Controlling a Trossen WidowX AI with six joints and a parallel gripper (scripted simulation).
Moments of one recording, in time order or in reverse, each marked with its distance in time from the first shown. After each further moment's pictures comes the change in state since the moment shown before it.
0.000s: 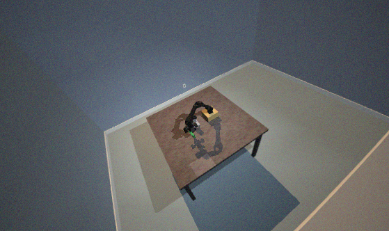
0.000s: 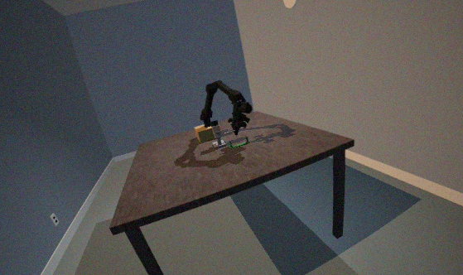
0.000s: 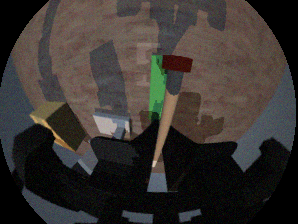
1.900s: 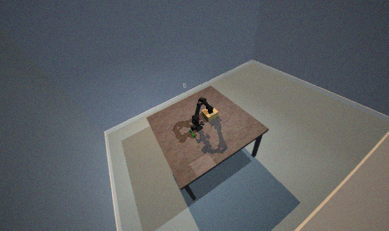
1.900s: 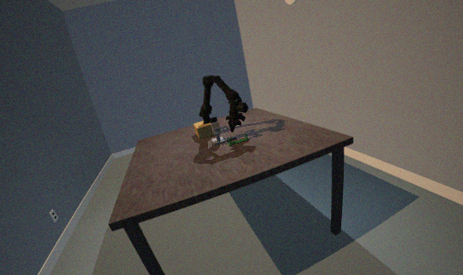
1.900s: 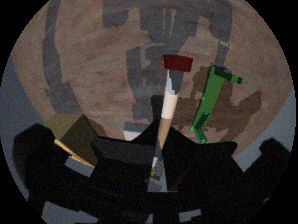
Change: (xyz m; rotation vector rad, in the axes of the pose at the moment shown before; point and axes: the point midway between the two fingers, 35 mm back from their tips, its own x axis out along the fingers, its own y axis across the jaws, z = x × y) arm 0.025 0.093 0.016 0.073 -0.004 0.038
